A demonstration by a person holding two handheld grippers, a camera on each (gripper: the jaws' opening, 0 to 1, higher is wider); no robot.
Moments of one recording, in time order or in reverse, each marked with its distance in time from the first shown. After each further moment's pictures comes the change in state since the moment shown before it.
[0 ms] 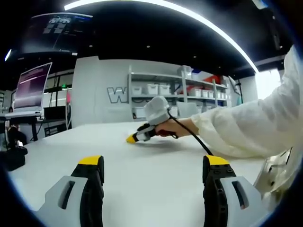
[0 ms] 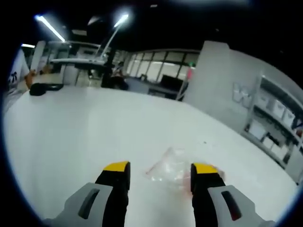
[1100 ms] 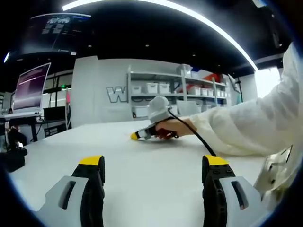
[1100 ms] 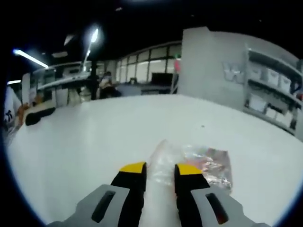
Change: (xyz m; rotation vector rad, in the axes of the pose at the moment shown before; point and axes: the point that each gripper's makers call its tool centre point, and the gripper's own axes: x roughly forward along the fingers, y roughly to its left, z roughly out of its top) left arm 0.001 0.000 -0.002 0.008 0.010 -0.005; right arm 0.010 -0.011 -0.017 0.270 0.024 0.012
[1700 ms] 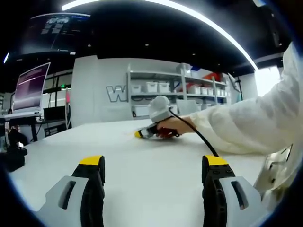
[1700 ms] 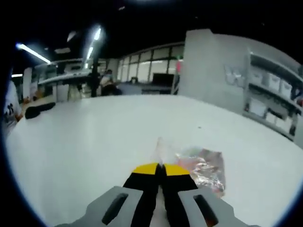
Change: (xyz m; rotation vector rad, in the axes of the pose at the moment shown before) left arm 0.002 0.000 -0.003 0.007 0.010 0.000; right arm -0.003 -0.009 -0.001 -0.055 -0.004 -0.012
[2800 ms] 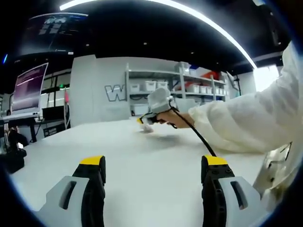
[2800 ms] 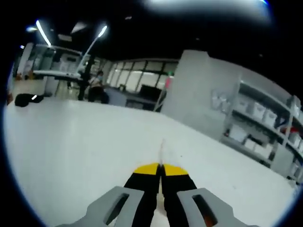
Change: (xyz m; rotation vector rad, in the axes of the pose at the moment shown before) left arm 0.000 -0.003 0.001 -0.001 0.001 -0.015; right arm -0.025 -0.041 0.050 -0.192 -0.129 -0.197
